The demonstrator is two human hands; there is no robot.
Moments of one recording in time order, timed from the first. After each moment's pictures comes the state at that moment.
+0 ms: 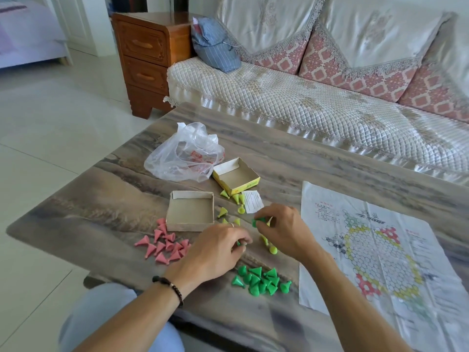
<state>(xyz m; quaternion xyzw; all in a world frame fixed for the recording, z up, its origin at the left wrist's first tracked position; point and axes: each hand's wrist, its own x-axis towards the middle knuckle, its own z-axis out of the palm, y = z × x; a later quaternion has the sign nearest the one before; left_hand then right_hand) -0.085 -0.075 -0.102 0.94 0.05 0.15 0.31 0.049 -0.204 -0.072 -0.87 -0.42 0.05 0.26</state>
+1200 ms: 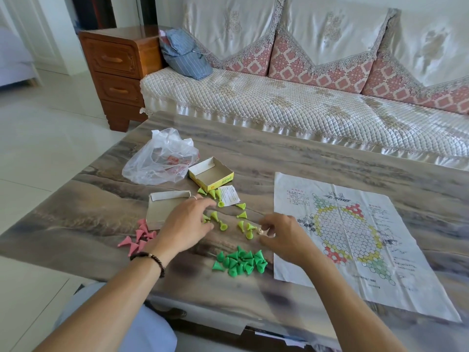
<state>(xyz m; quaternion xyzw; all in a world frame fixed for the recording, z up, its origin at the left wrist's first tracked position) -0.076 -0.063 -0.076 0.95 0.14 0.09 0.25 0.030 -0.274 -0.069 -0.90 -0.36 0.09 0.23</state>
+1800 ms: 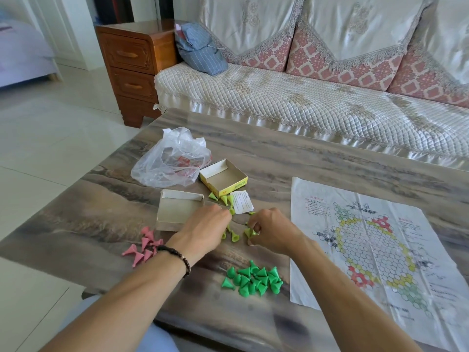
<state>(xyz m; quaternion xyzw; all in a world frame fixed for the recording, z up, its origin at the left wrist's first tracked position) -0.043 -0.067 -0.071 1.00 0.08 -0.02 -0.03 0.065 -0.205 -0.080 -0.88 -0.45 0.12 0.10</state>
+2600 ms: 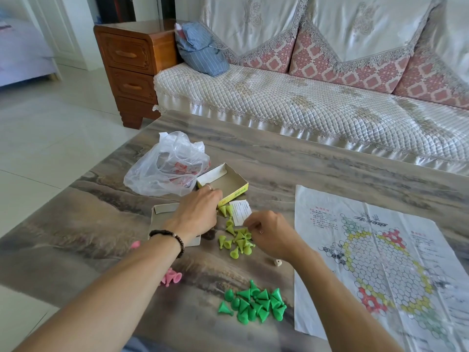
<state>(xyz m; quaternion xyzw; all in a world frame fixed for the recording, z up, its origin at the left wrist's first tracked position) 0.005 -0.013 -0.089 0.98 0.14 0.09 0.10 0.084 -0.191 -0.085 -0.88 -0.41 0.13 0.22</state>
